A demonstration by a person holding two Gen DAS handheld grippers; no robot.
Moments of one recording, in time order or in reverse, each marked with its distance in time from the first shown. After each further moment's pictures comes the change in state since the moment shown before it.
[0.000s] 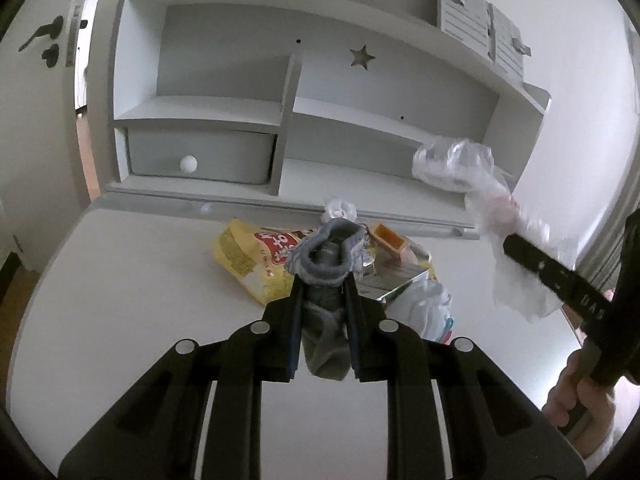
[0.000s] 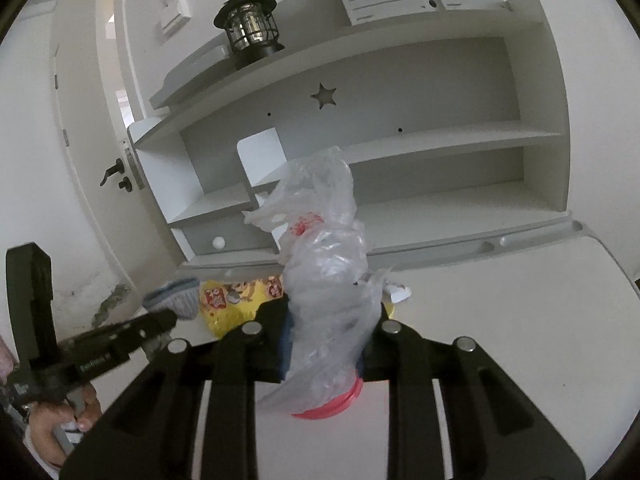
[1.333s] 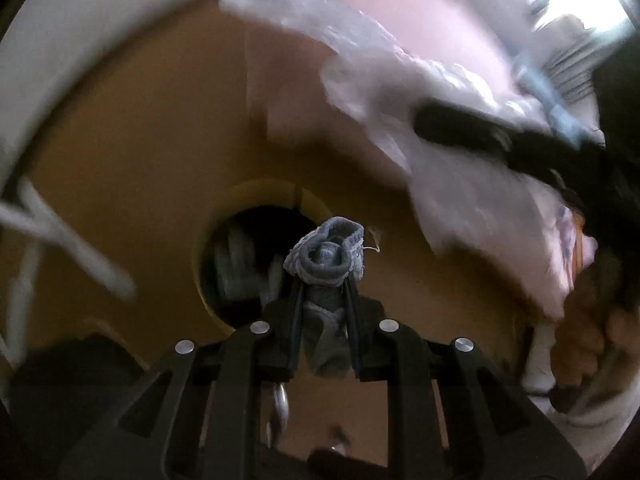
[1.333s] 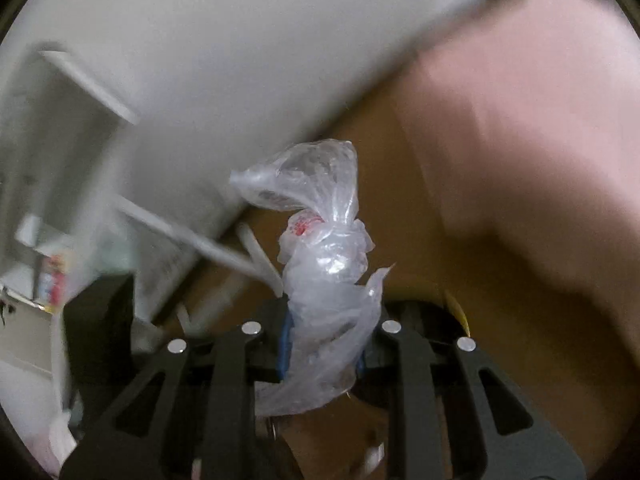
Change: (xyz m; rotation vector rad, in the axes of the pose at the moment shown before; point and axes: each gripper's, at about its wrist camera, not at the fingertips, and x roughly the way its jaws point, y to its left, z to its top) left arm 0.114 -0.496 -0.391 0.714 1.090 -0.688; right arm -0.348 -0.363 -0.276 0.798 0.325 -0.538
